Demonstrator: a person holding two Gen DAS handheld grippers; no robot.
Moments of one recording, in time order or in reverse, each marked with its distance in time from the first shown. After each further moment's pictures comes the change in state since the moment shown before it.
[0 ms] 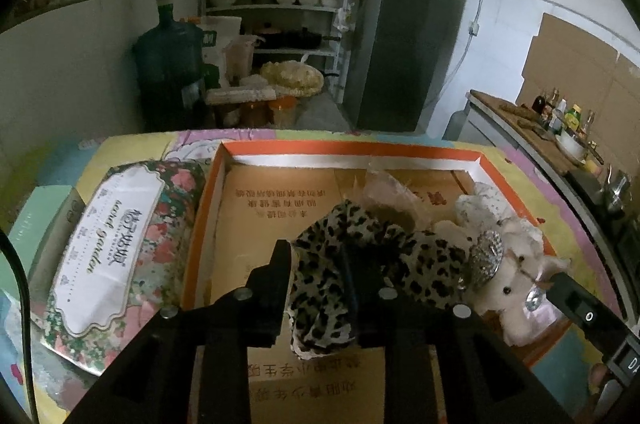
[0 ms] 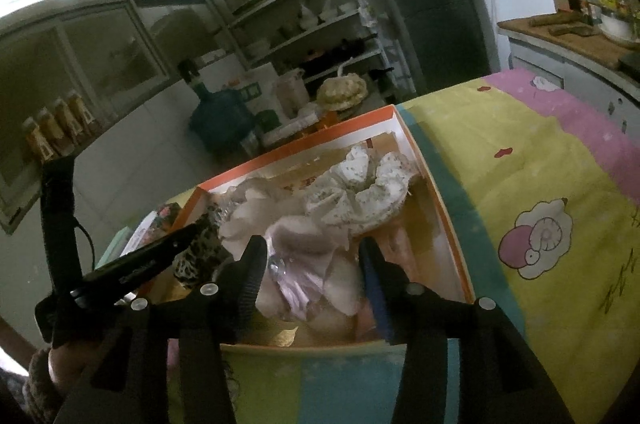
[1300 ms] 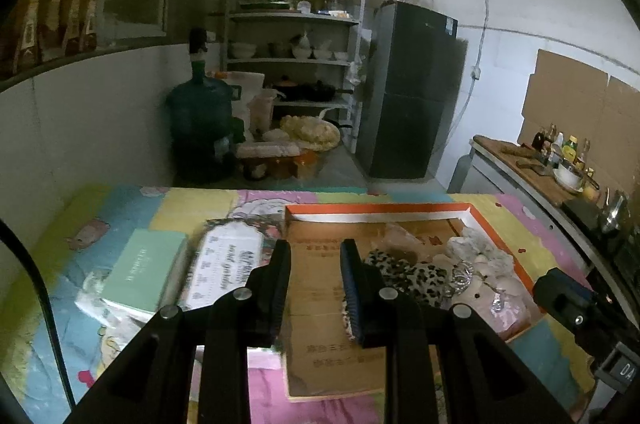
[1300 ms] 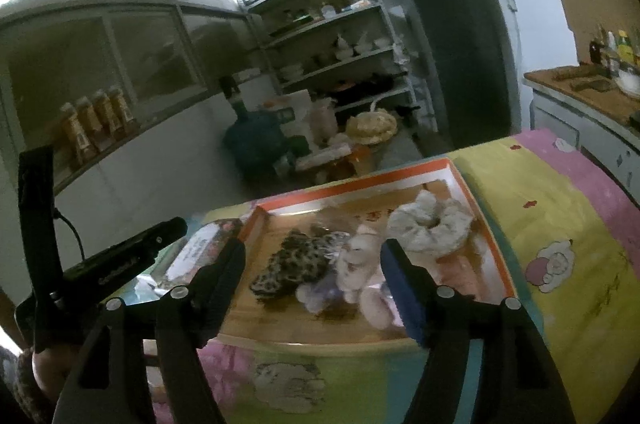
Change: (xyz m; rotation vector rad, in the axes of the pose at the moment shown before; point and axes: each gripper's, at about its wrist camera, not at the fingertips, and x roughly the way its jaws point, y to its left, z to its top) left arm -0.100 0.034 0.005 0.005 -0.185 0.047; right arm -0.044 0.078 0.002 -0.123 -0.105 0.042
